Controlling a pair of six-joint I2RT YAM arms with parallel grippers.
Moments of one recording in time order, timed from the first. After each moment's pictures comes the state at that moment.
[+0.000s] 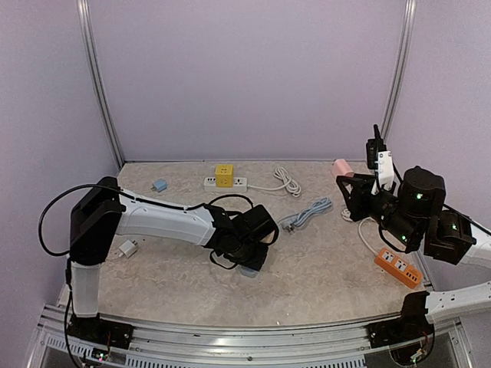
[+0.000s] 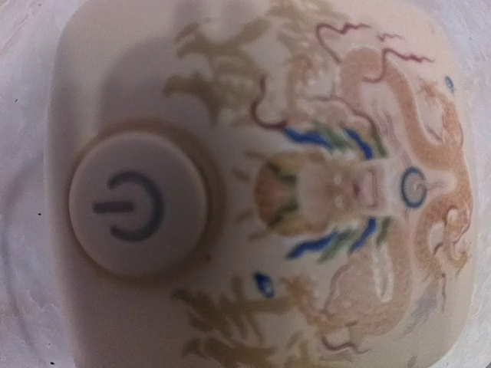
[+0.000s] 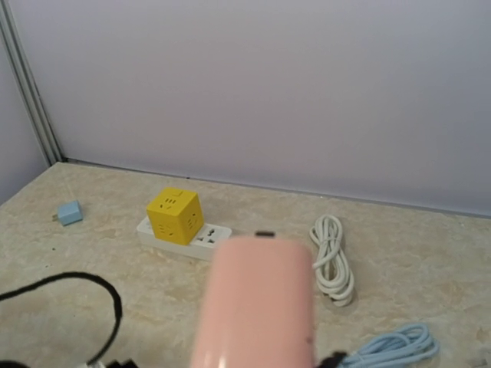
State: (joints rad) left arm -1.11 2.06 1.43 -0.48 -0.19 -0.60; right arm 1.06 0.80 0.79 -0.13 0.64 0.20
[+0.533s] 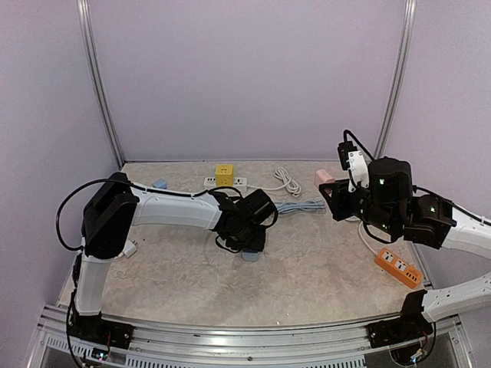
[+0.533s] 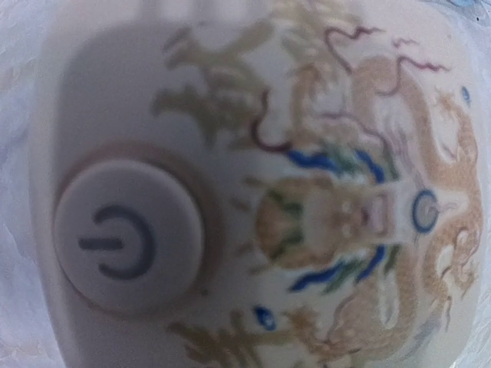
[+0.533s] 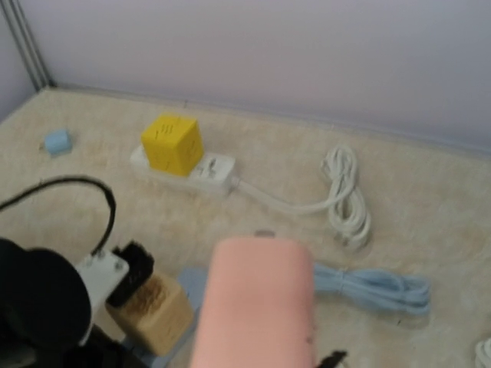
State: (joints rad) left arm -1.01 2.17 1.61 -0.57 -0.22 -0.79; right arm 0.98 0.97 0.88 -0.25 0.52 0.28
